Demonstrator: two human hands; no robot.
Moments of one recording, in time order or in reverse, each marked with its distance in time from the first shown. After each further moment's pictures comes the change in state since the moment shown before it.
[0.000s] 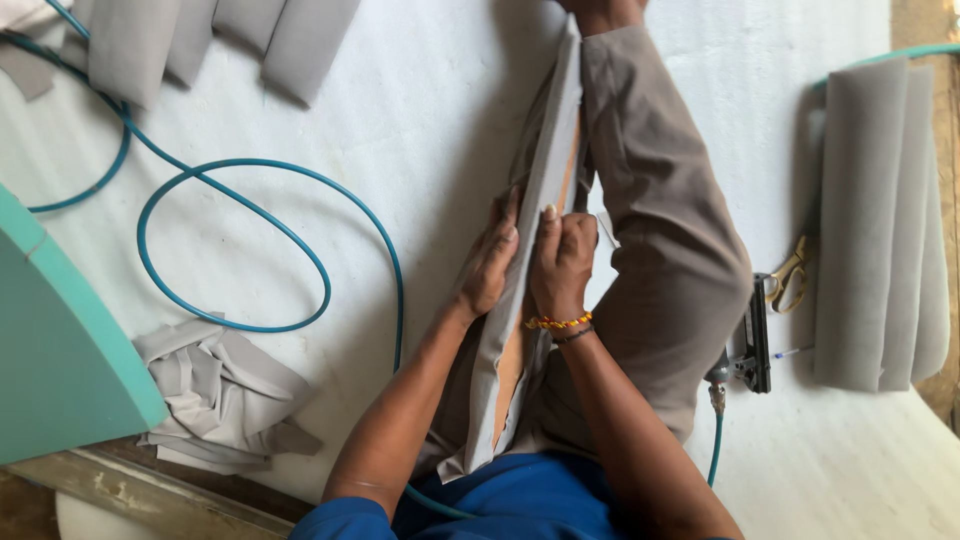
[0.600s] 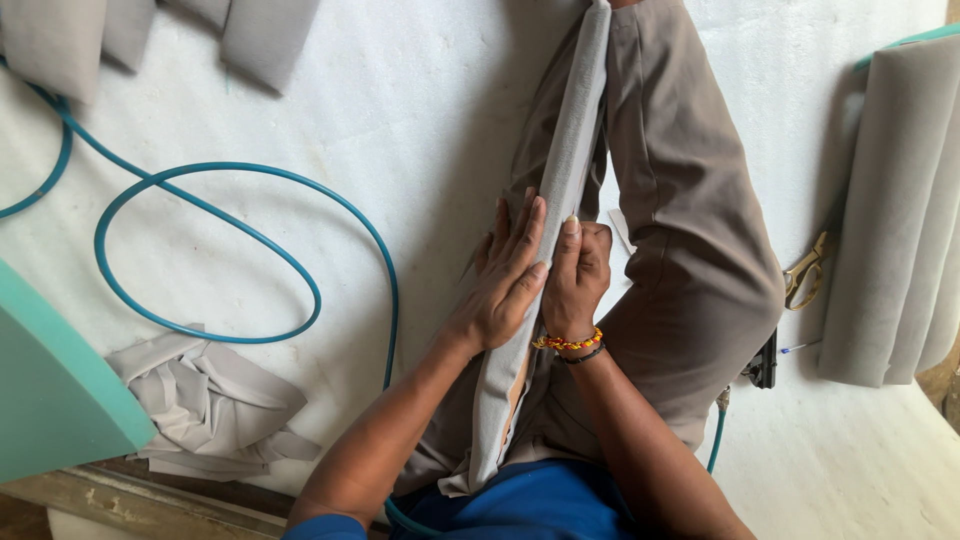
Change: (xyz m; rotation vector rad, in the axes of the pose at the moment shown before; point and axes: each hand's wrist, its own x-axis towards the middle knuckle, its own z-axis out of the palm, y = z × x) left_hand -0.007 0.032 0.001 0.366 -0.109 -0.066; right_hand -0.006 0.012 0.005 0.260 0.017 0.147
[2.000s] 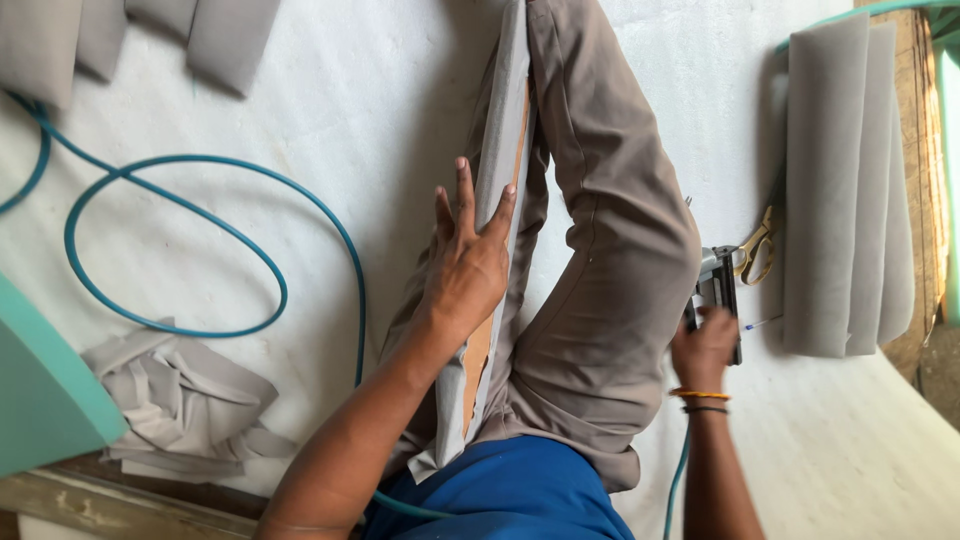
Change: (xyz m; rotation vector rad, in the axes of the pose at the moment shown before) left_hand 0.016 0.054 0.015 0.560 0.065 -0.160; right_hand -0.028 0.084 -0.283 -1.079 -0.034 -0.147
